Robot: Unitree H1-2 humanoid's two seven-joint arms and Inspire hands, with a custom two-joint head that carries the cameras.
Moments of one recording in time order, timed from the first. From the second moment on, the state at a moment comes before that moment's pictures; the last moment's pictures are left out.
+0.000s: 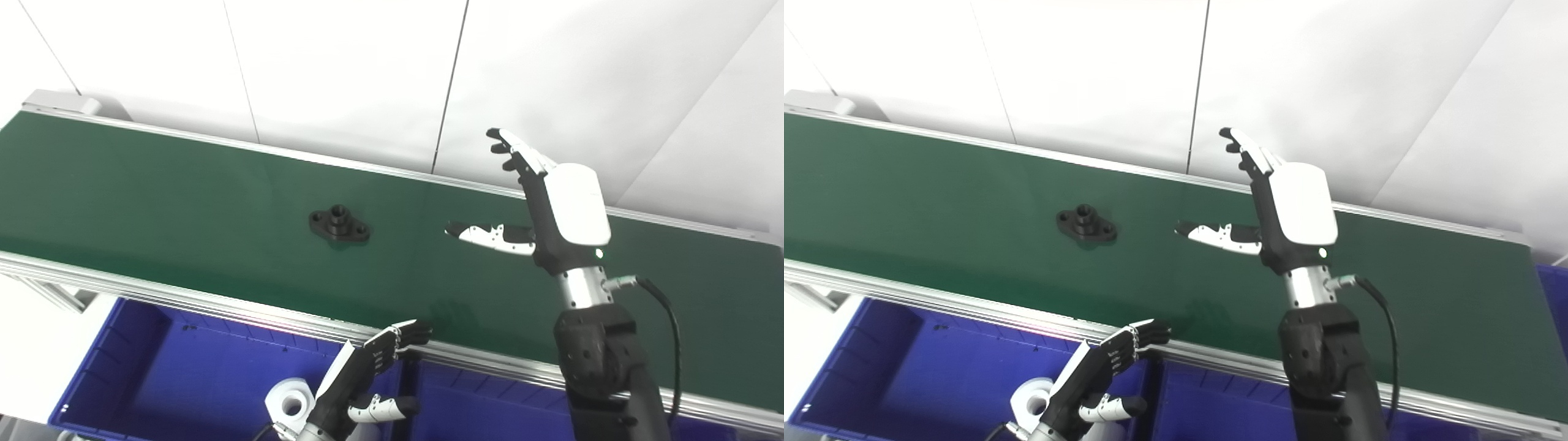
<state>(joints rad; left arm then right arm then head) 0.35 0.00 -0.37 0.12 0.07 -0.43 -0.09 -0.24 -0.09 0.25 -0.17 -0.96 0.01 0.06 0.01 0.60</state>
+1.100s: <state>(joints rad) 0.34 0.00 -0.38 0.12 0.11 -0.43 -0.08 -0.46 -0.02 0.50 0.26 -1.13 0.19 0.12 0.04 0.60</state>
